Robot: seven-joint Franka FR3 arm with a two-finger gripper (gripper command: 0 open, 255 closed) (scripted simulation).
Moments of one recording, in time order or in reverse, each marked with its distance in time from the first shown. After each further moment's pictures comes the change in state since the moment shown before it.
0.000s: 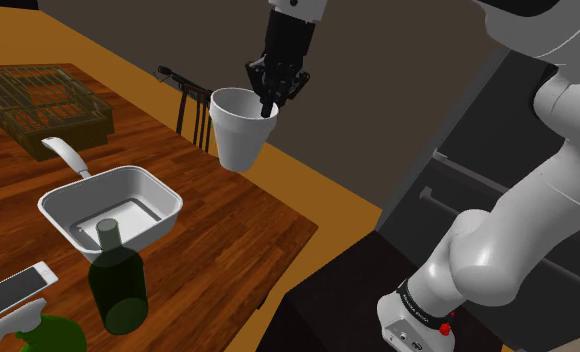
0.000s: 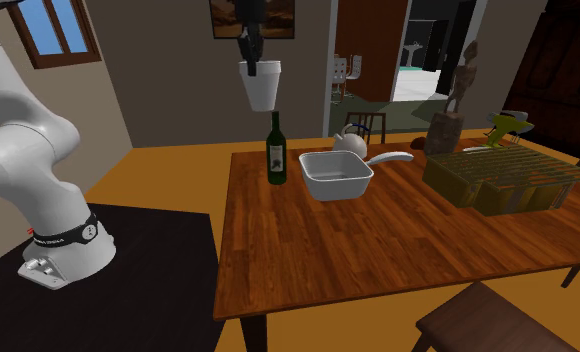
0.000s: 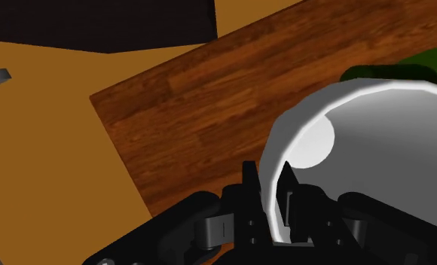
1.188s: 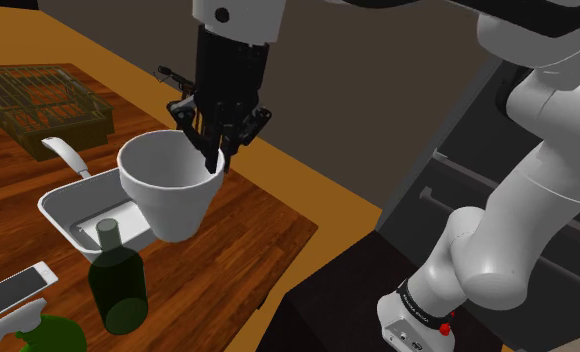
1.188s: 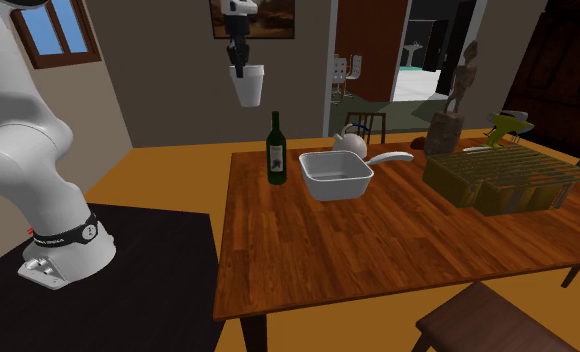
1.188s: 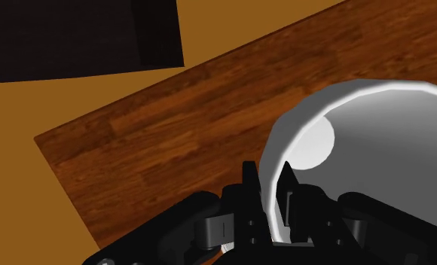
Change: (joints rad) arm 0.169 0.134 0.184 0.083 -0.047 0.055 0.355
